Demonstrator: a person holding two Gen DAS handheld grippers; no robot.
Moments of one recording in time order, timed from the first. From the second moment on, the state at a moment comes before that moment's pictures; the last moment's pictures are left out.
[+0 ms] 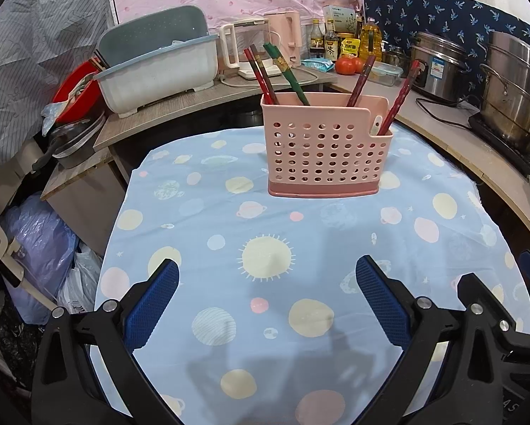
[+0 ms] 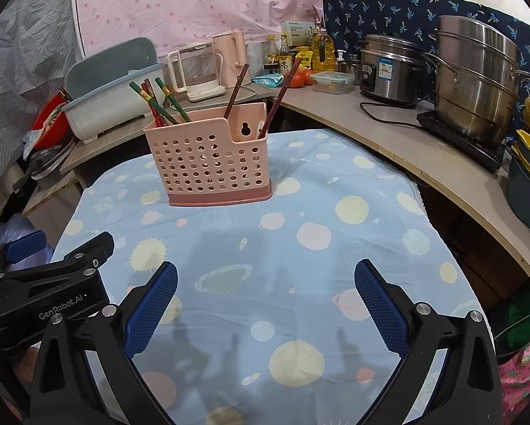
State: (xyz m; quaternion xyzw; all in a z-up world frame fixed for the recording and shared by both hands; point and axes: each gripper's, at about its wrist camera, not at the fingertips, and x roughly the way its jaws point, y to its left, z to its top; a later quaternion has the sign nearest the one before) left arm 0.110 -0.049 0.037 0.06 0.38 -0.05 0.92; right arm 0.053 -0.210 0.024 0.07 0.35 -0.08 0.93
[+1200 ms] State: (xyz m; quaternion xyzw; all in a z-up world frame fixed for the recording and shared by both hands) left arm 0.112 -0.048 0.033 0.06 0.38 -0.05 0.92; right arm 0.055 -0.211 0.020 0.07 0.35 -0.08 0.93
